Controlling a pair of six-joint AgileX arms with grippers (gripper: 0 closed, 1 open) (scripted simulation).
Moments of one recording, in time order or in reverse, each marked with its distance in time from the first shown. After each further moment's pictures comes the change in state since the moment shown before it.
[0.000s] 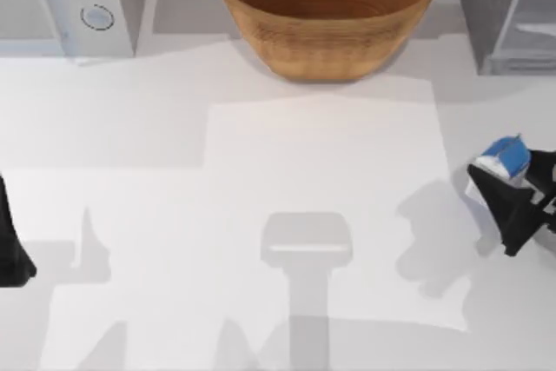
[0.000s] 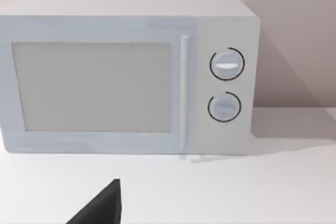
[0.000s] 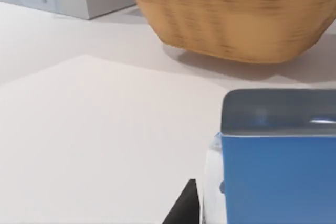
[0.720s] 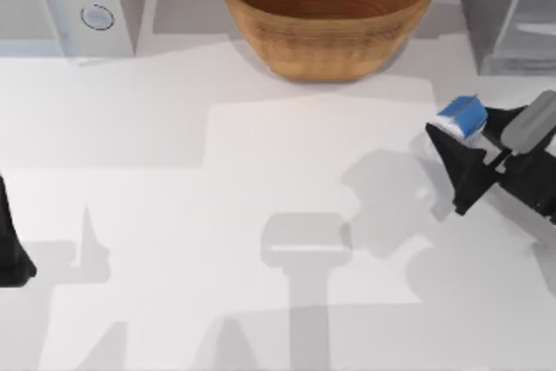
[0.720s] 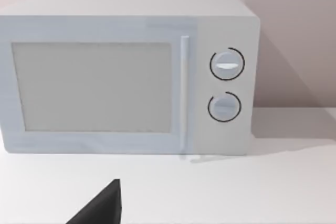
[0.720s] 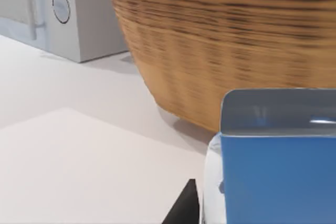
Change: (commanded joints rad) left arm 0.000 0.000 0.000 0.000 0.000 0.000; right arm 0.153 0.035 0.187 -0.033 0.148 -0.008
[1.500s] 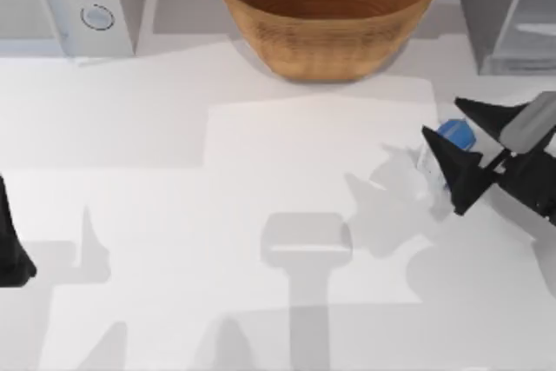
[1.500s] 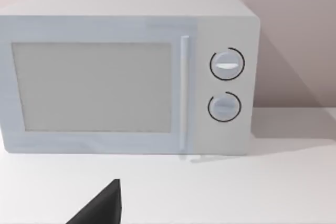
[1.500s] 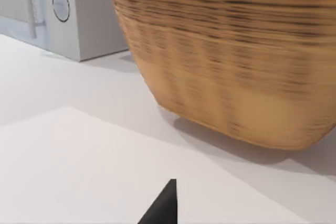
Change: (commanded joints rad) left arm 0.000 0.000 0.000 0.000 0.000 0.000; right arm 0.000 0.000 0.000 0.000 0.000 0.000
